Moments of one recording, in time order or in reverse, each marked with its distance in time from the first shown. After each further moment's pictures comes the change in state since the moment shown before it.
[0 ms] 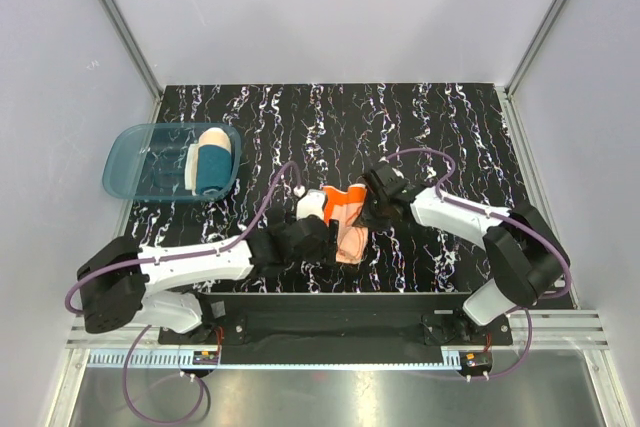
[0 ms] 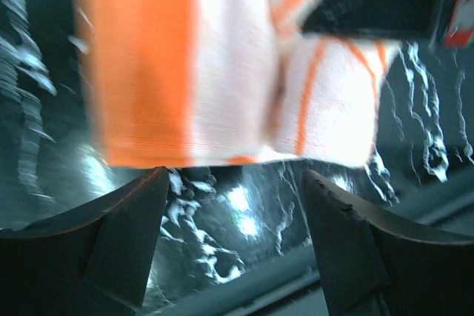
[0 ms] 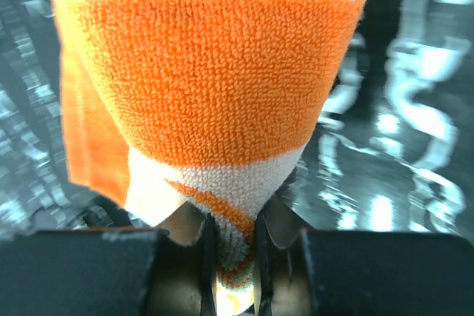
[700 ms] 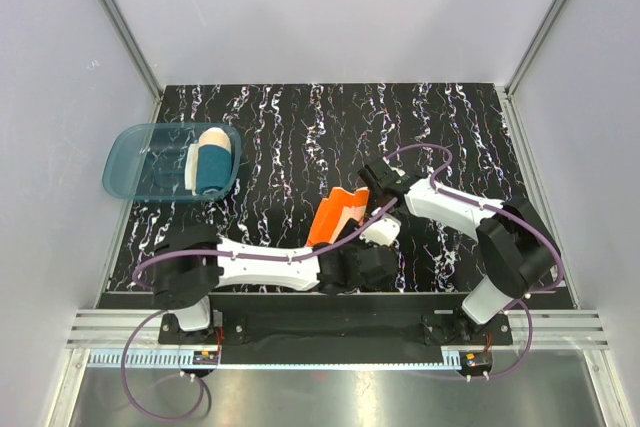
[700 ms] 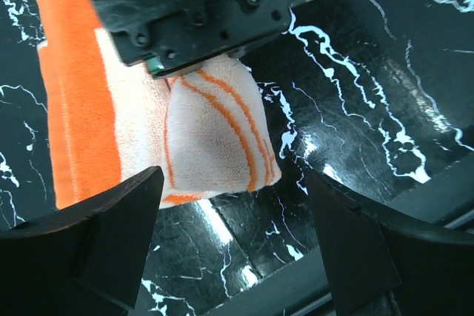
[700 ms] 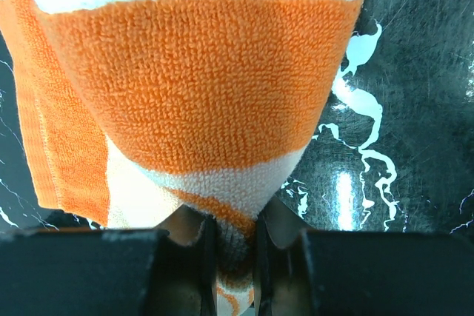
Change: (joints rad) left arm -0.267 0.398 0.397 -0.082 -0.283 0.244; right arm -0.003 0.062 0.107 -0.228 0.095 -0.024
